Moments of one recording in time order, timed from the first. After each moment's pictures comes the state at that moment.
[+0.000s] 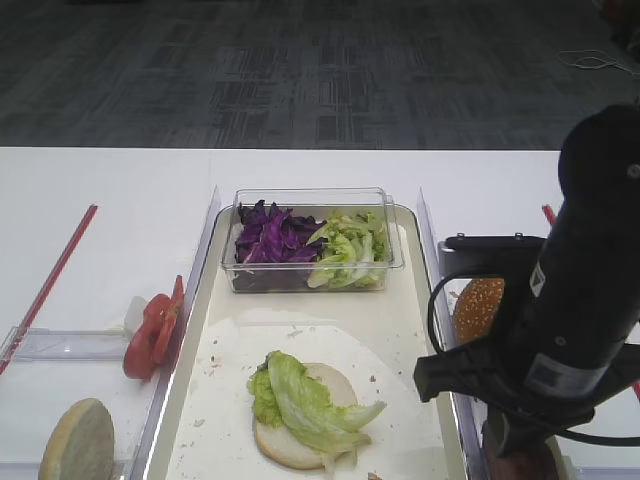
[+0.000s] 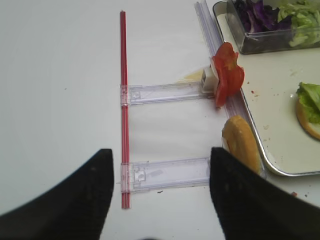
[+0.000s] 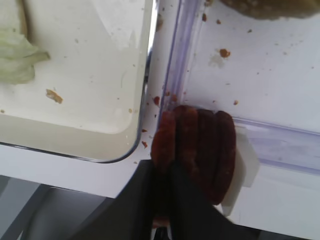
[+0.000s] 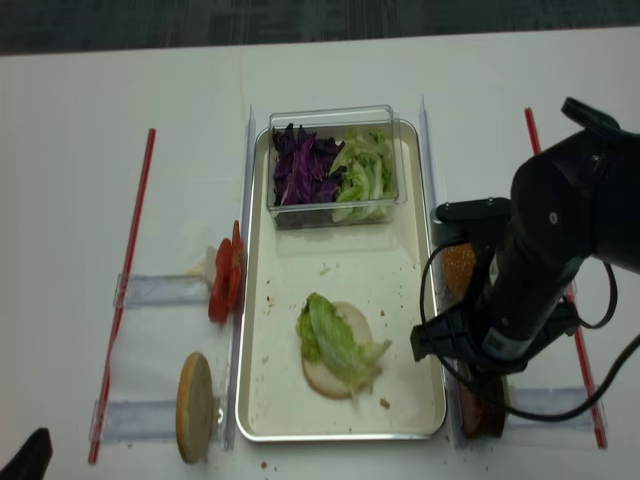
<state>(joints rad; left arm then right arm) -0.01 -0.02 -0.49 -0.04 1.17 -0.02 0.57 1.49 -0.78 0.22 0.95 0.29</state>
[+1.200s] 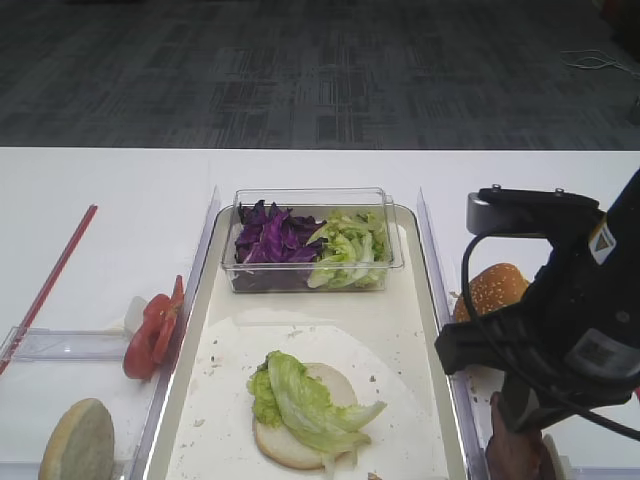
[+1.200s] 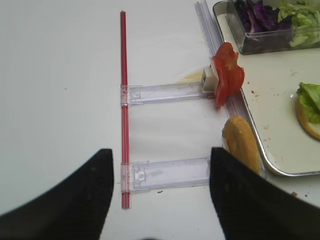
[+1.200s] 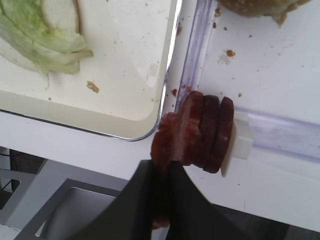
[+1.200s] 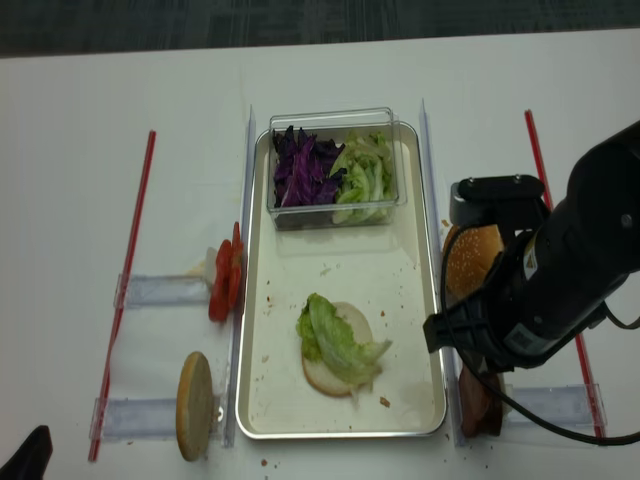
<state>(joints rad) -0.01 -0.02 -0.49 -0.04 1.17 -0.02 0.57 1.32 -0.78 0.24 1.00 0.29</state>
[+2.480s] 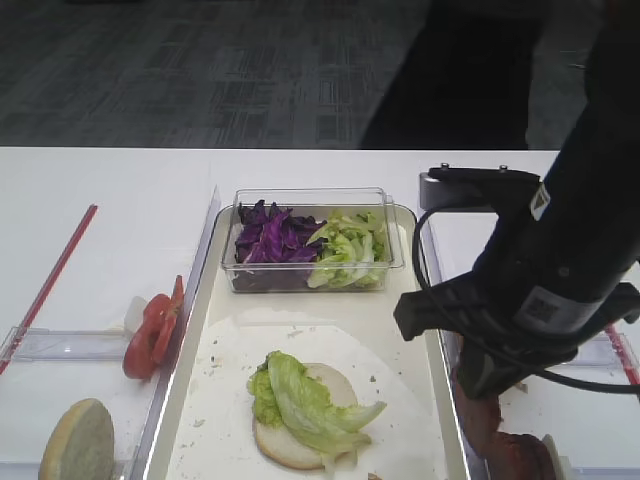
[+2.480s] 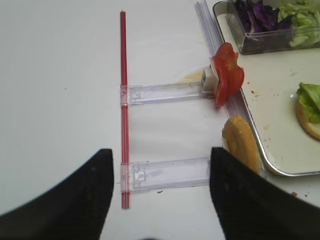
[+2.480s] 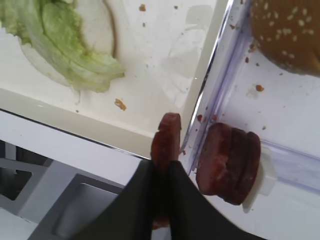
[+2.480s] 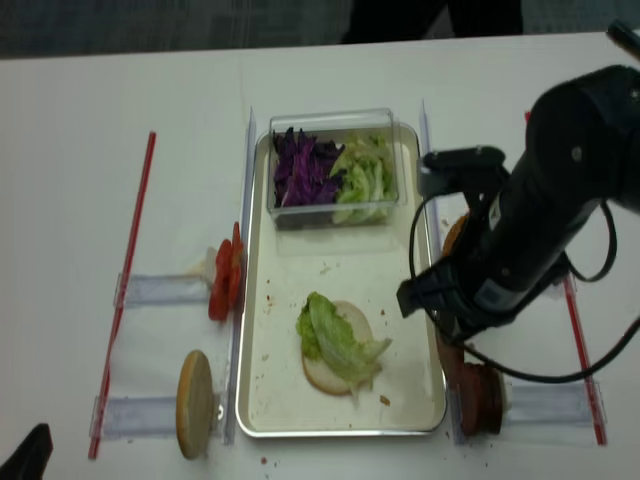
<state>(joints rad) -0.01 -0.02 -0.49 -0.04 1.17 -0.02 0.54 1.45 -0.92 0.31 1.03 0.15</state>
